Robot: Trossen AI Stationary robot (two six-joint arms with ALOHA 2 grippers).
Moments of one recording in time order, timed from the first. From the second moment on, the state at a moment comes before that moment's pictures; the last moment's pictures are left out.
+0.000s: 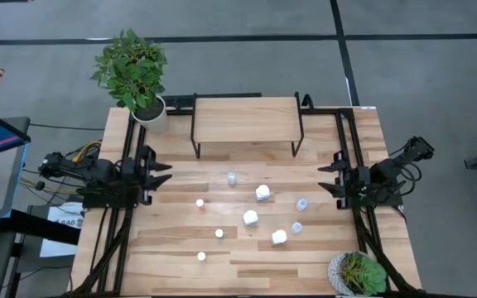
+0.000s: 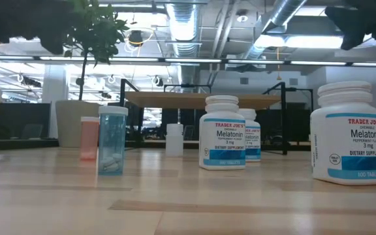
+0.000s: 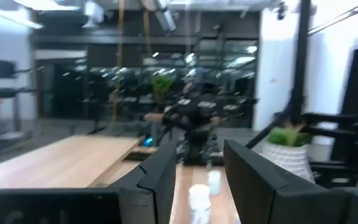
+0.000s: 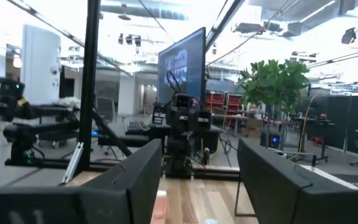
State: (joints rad) left arm -0.28 0.02 0.07 0.22 -0.34 0.04; right arm 0.55 0.00 0.01 0.40 0.55 -0.28
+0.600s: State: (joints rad) left arm -0.28 0.02 0.07 0.25 -0.59 0.22; right arm 0.55 0.00 0.01 0.42 0.55 -0.22
